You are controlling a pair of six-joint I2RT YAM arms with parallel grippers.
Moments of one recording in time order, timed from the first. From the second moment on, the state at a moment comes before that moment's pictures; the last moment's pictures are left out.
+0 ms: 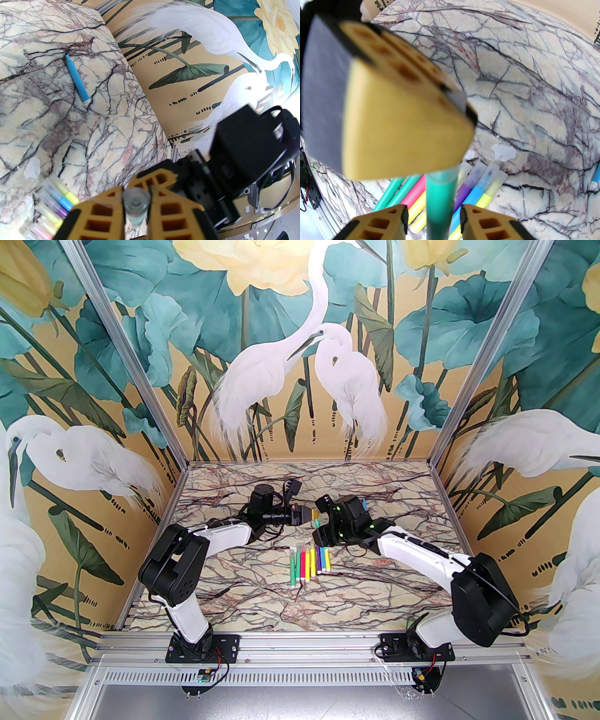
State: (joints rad) left arm -0.48 1.78 0.98 0.43 0.88 -0.72; right arm 0.61 1.49 0.95 -0.30 -0.29 0.17
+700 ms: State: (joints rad) left arm -0.50 1.77 1.07 0.18 0.78 -0.66; right arm 0.61 1.50 0.87 -0.17 -0.29 0.17
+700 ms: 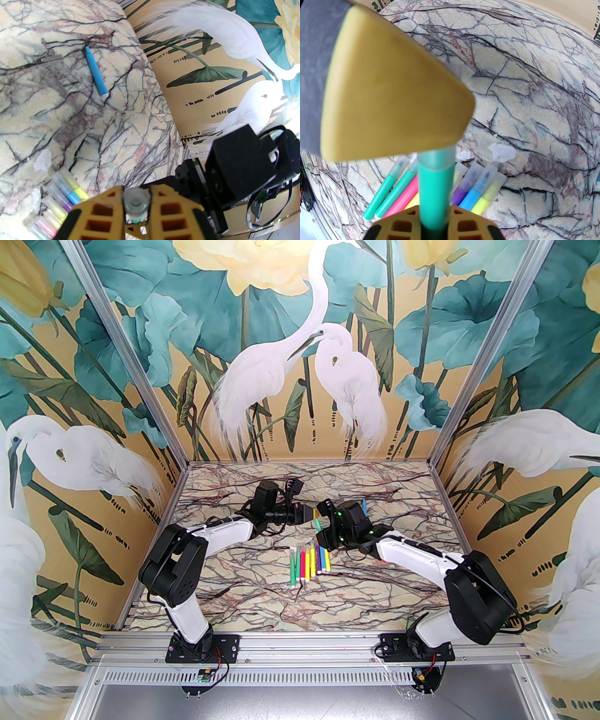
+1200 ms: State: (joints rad) left arm -0.47 1.74 1.11 0.06 0.75 -0.71; right arm 0.61 1.47 0.80 -0.04 -0.28 0.12
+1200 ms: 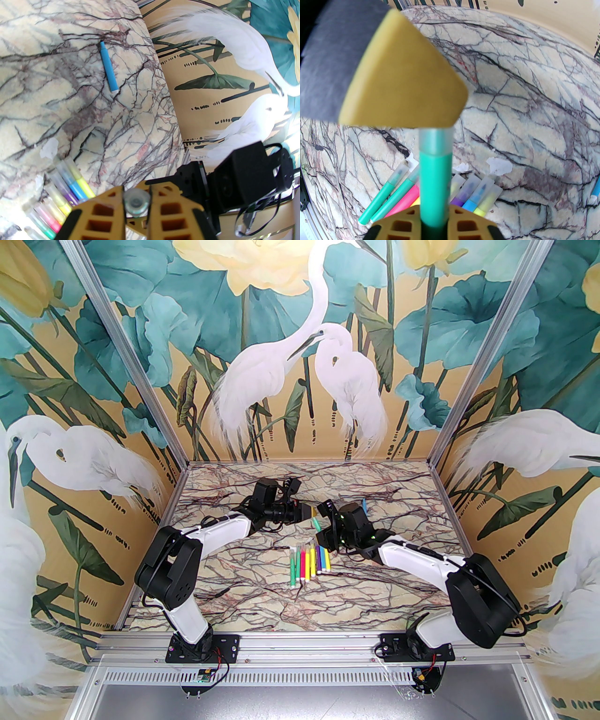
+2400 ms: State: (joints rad) left arm -0.32 1.74 1.31 -0.10 0.53 -0.73; right arm 0.61 1.41 0.72 -0.17 -0.33 0.03
